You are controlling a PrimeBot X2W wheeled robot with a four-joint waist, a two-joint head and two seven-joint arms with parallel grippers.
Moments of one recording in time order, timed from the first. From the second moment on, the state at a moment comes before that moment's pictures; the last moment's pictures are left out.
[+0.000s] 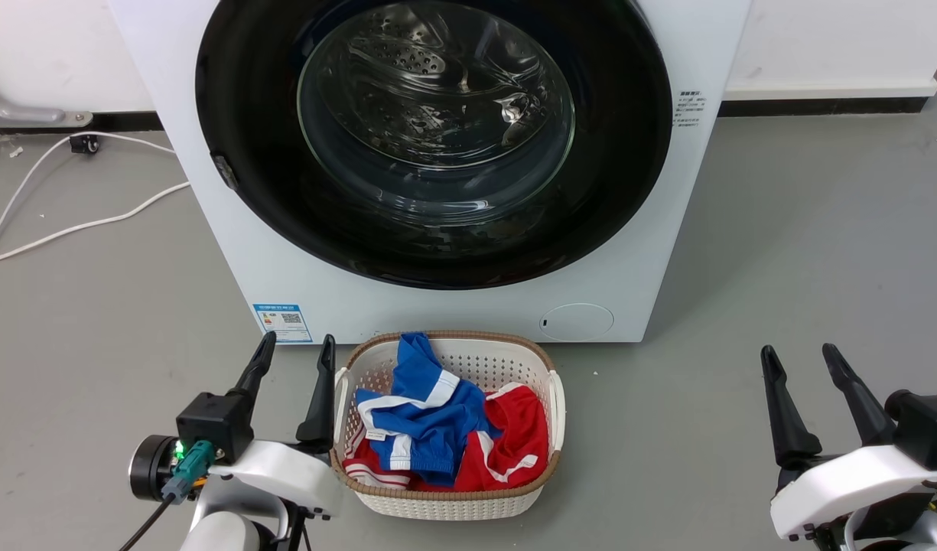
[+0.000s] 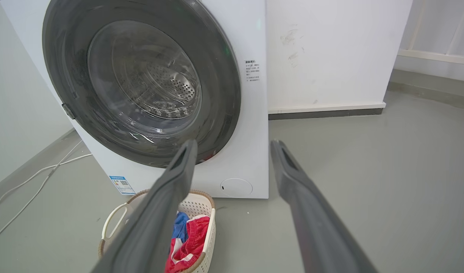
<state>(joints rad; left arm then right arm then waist) -0.14 0.12 -0.11 0.23 -0.22 -0.08 -0.23 0.03 -0.05 -0.07 -0.10 0.18 0.13 0.08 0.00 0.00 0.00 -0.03</state>
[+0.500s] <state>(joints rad) -0.15 0.12 -0.11 0.27 -0.15 -0.09 -0.25 0.03 -0.05 -0.07 -0.08 0.11 0.13 0.06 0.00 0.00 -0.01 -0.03</state>
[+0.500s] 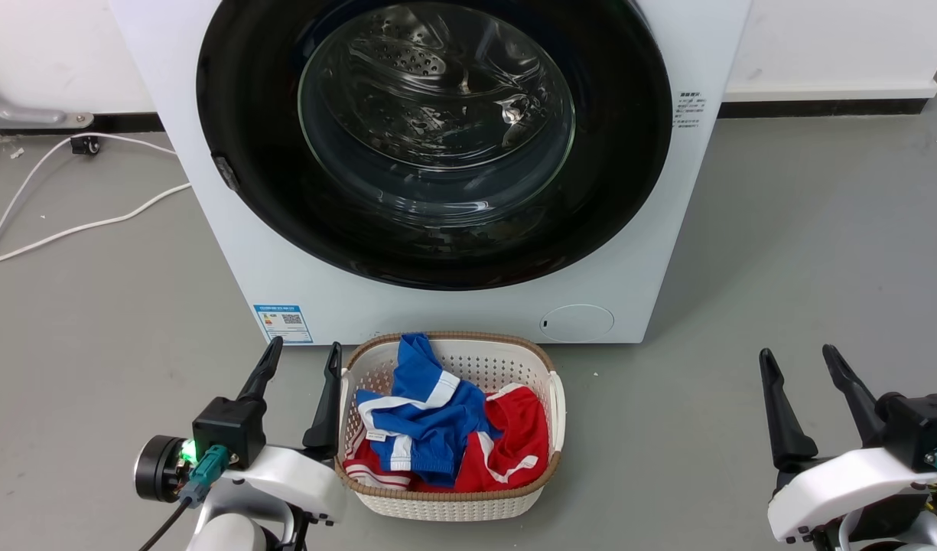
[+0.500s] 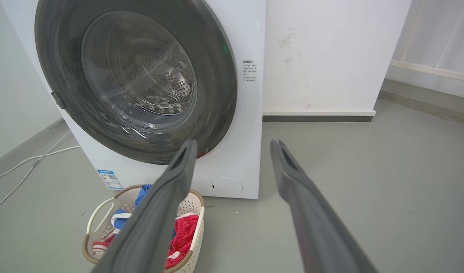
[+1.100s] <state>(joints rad) -0.15 0.10 -0.08 0.29 -0.14 -0.10 -0.26 0.03 -0.05 -0.08 -0.06 0.16 0.13 0.05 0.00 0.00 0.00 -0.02</state>
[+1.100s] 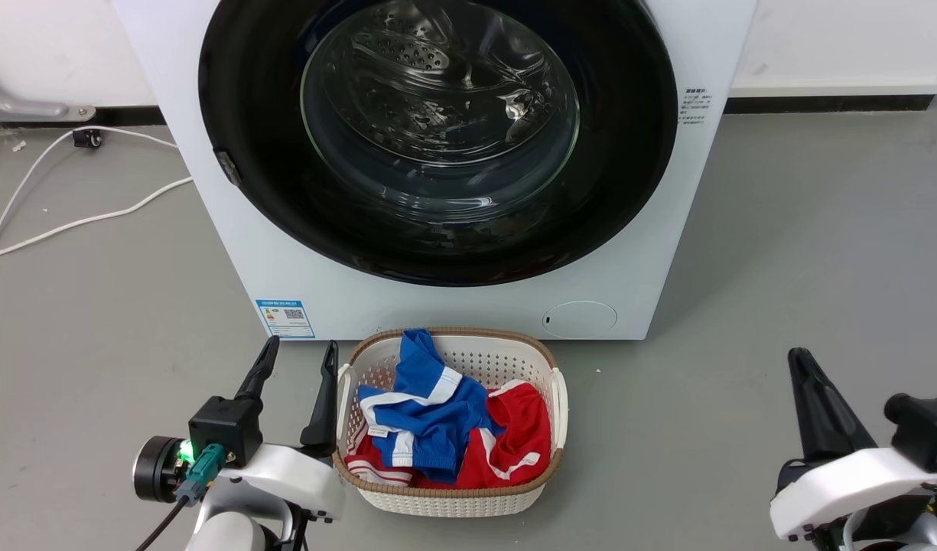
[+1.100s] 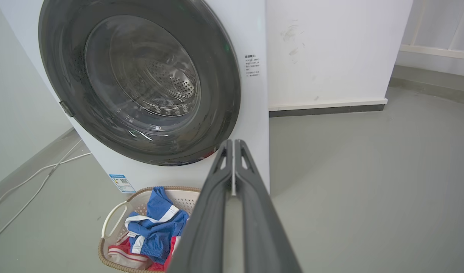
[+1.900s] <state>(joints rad) -0.18 0.08 -0.06 0.26 -0.15 -0.10 -0.26 -0.12 -0.06 -0.19 0.24 1.75 0.13 0.14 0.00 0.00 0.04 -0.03</state>
